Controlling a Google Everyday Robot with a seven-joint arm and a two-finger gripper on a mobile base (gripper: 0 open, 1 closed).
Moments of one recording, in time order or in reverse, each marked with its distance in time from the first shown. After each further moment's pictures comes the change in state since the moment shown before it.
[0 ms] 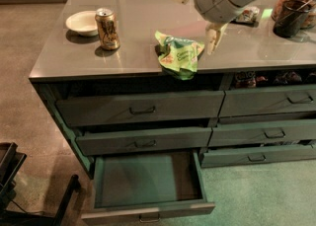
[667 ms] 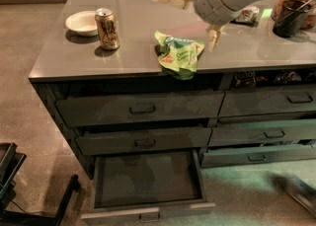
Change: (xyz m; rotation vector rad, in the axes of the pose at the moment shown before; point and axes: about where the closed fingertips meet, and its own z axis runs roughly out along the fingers) arm 0.022 0.012 0.023 -0.013 0.017 -0.100
